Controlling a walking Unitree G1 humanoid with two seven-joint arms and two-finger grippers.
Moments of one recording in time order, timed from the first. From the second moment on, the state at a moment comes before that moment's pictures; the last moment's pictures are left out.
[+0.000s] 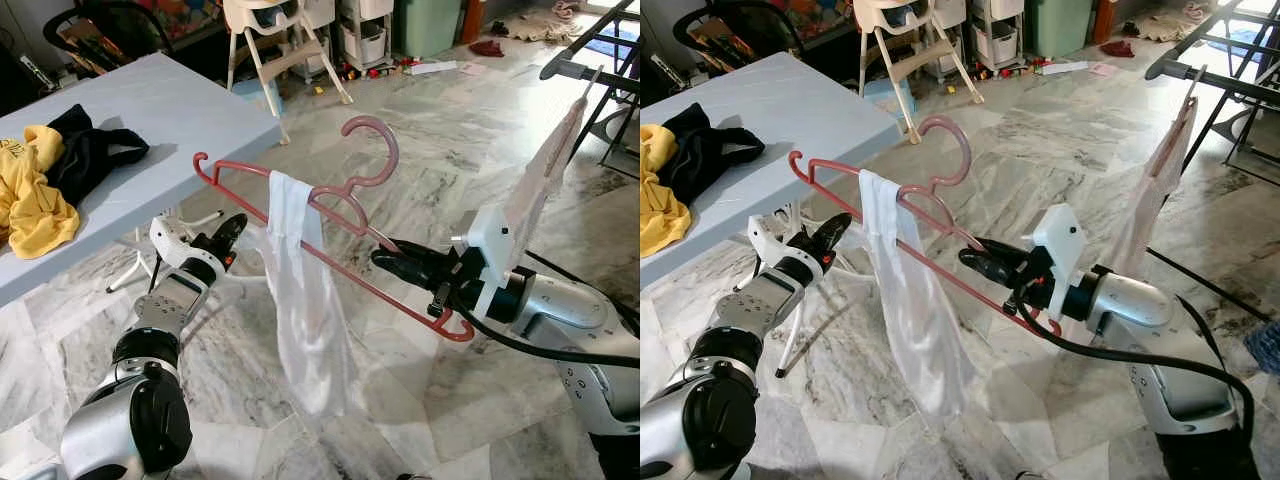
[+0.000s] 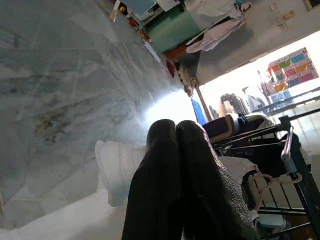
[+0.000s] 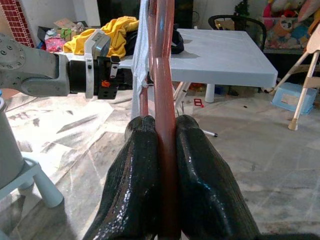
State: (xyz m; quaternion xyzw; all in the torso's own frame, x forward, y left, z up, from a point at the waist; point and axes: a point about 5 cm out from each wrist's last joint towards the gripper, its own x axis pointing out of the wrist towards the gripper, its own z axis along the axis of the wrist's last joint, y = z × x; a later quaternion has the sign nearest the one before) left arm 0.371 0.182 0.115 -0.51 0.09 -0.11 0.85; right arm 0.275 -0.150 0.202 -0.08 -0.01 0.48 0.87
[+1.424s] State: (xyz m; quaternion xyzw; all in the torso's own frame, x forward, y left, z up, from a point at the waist) left arm 0.377 0.201 0.125 -0.28 0.07 -0.04 0.96; right arm 0.272 -0.171 0.159 -0.10 0.01 0.38 0.92
